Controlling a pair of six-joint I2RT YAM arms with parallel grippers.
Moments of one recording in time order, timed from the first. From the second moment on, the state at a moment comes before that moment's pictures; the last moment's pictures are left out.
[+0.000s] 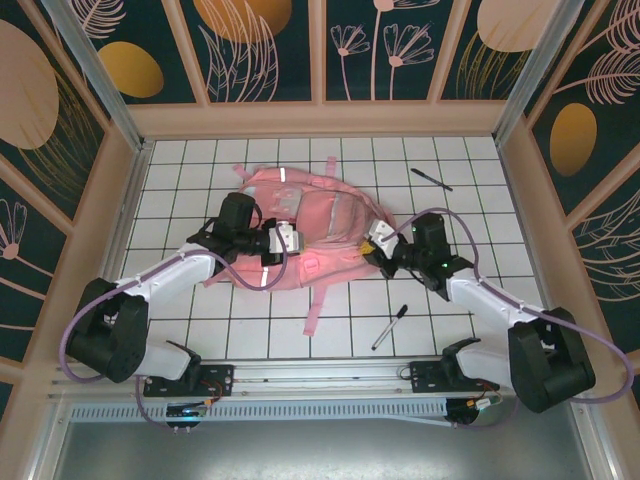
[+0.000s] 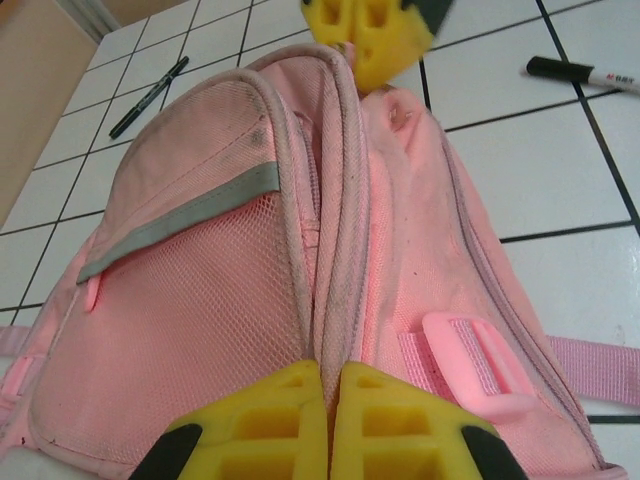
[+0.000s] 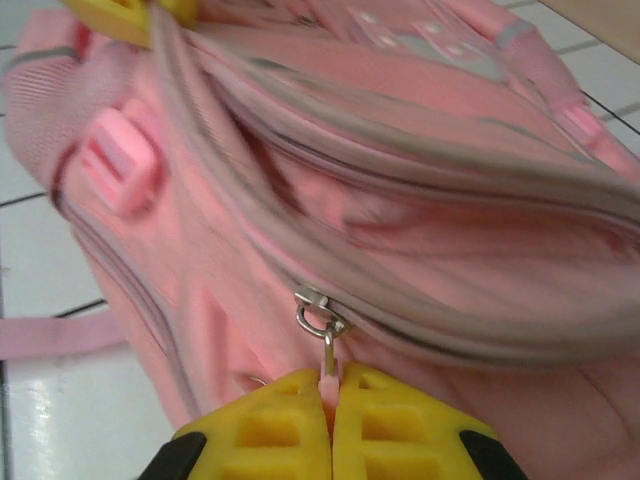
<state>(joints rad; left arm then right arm) -0.46 1.41 0.80 -0.09 0.72 0.93 0.37 1.18 0.52 0.06 -0.58 -0.50</state>
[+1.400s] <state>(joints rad) -0.52 1.55 1.01 -0.29 0.62 1.12 0.56 1.34 0.60 0.15 -0.57 -0.40</state>
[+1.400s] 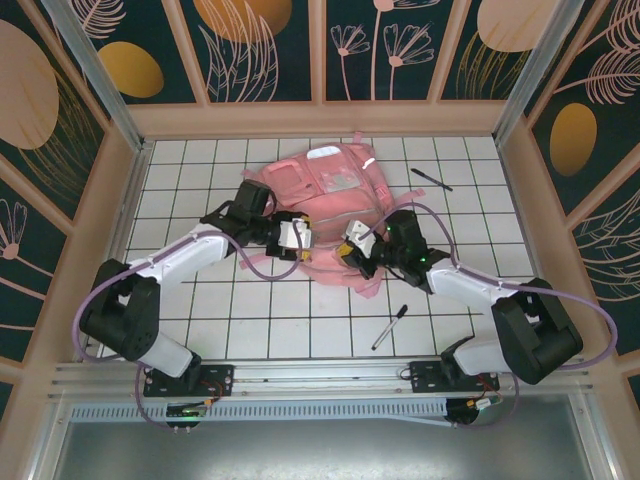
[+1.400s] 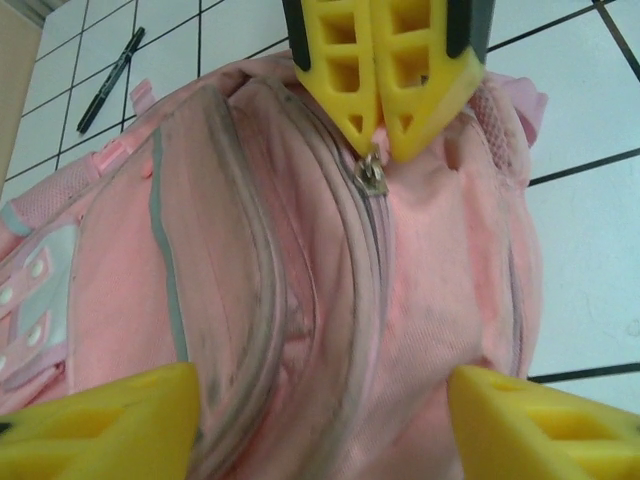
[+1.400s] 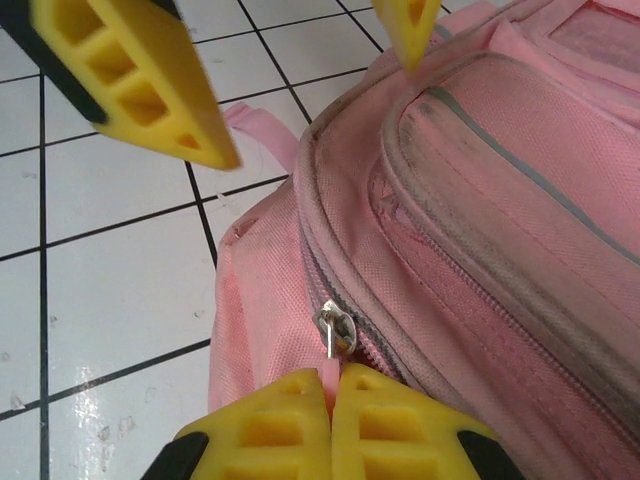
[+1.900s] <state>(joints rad) -0.61 1.62 1.03 -0.24 0.48 1.08 0.58 1.34 0.66 0.05 -0.50 -0.36</state>
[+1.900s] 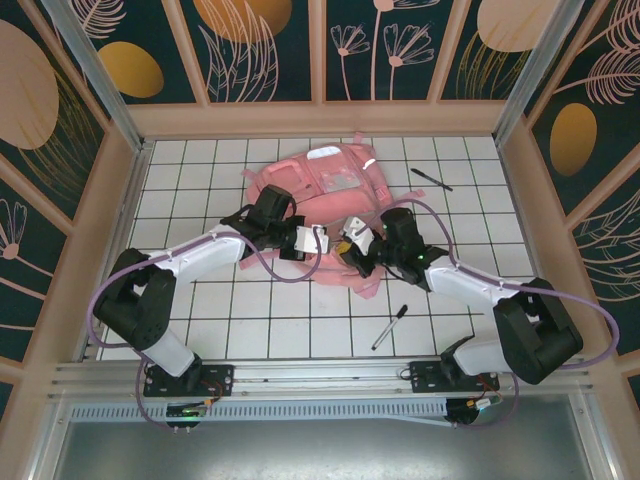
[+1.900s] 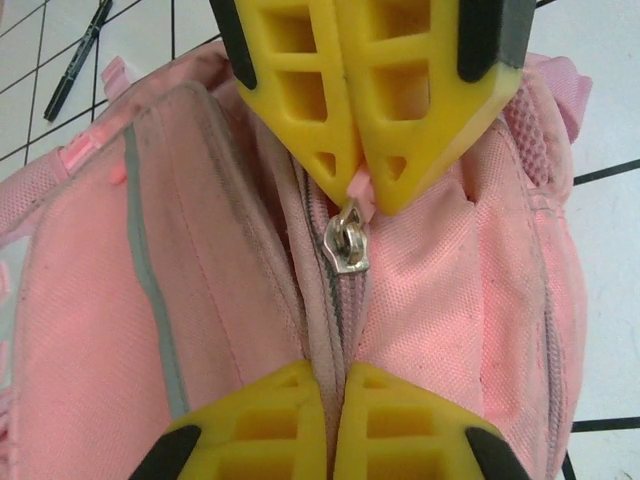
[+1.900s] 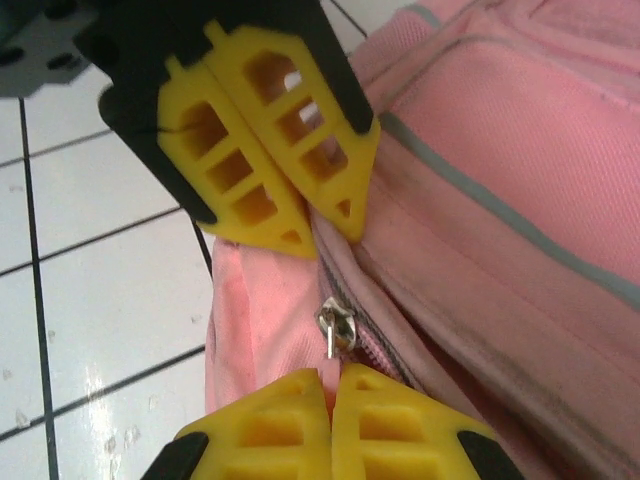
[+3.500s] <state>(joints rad) -0.58 1.62 1.09 -0.28 0.44 0.88 0.54 1.29 0.73 -0.06 -0.54 -0.37</state>
